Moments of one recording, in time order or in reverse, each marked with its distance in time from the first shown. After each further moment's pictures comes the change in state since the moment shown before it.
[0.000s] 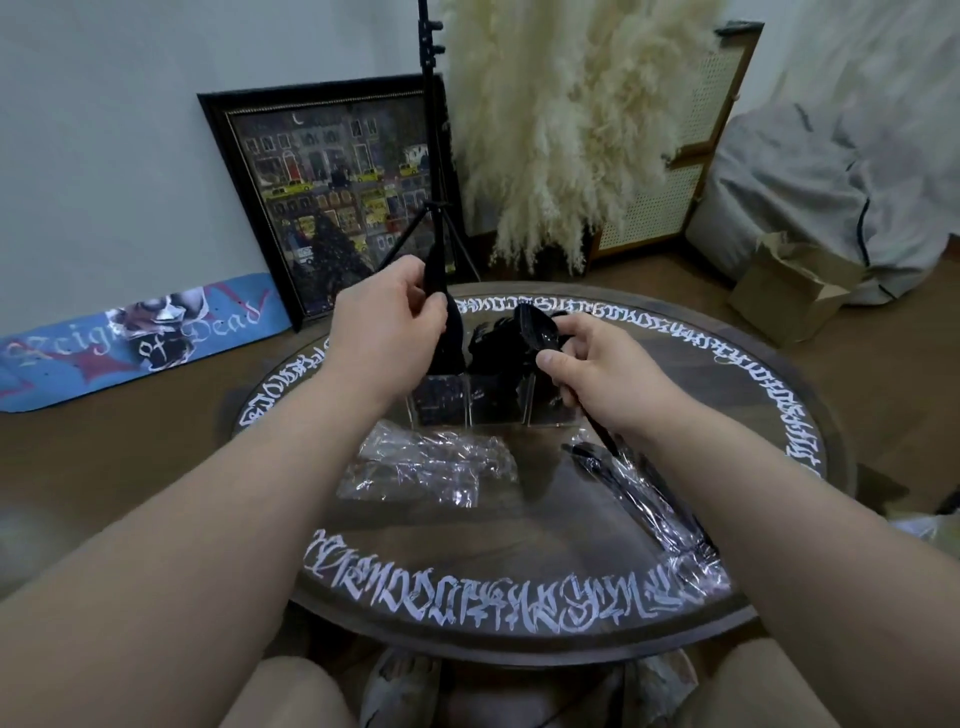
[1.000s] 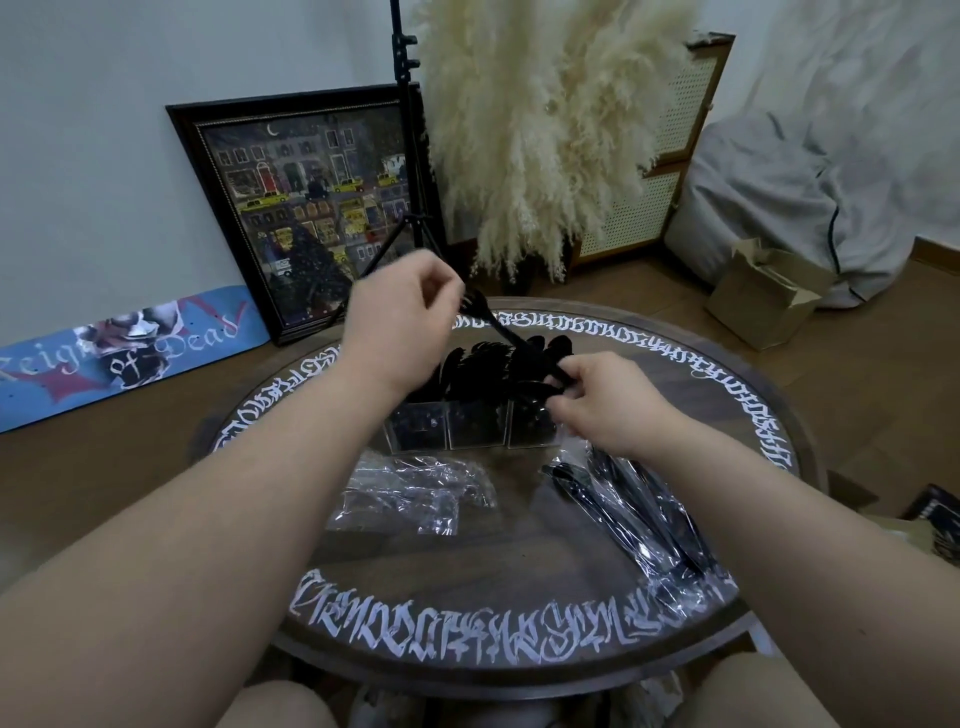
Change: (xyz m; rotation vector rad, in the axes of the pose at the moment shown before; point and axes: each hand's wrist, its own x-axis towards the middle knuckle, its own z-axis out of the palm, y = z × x) left_hand 0.036 0.027 0.015 -0.021 0.009 0.132; right_hand 0.012 0.006 -0.028 -0.446 -0.032 0.053
